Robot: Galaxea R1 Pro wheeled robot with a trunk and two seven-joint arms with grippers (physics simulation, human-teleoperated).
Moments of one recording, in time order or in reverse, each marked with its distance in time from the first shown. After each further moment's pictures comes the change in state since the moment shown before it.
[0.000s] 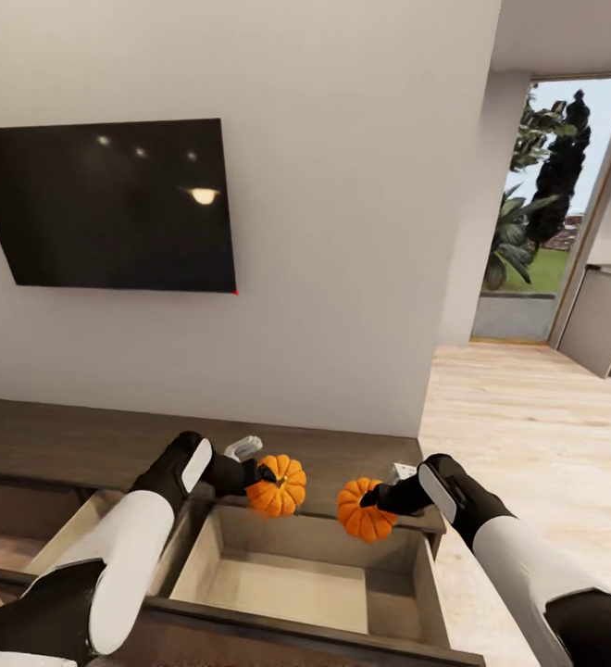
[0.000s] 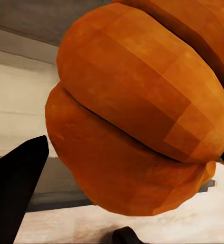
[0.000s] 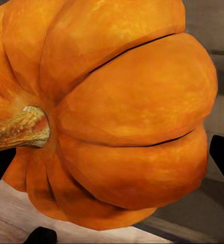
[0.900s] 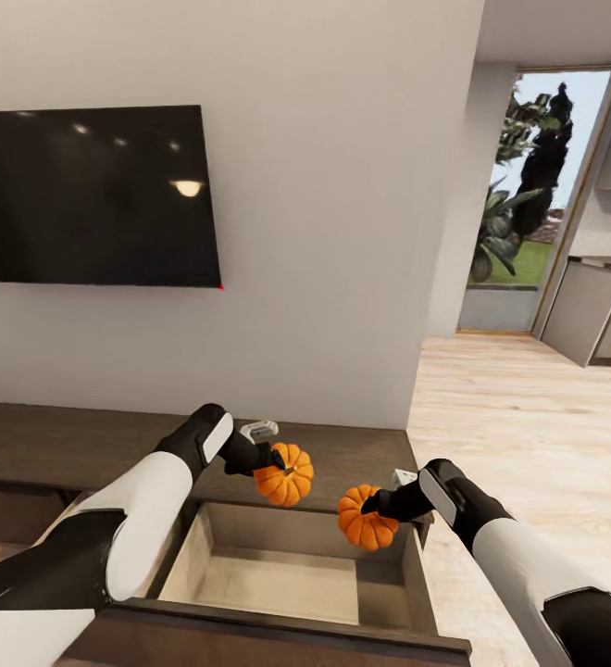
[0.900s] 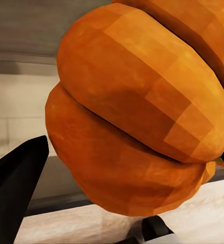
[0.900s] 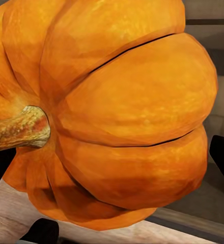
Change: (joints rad) left arm -0.159 -0.040 -0.113 0.152 -0.013 0.007 0.069; right arm 0.000 0.003 -0.003 0.038 -0.002 -0.004 0.002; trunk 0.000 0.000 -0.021
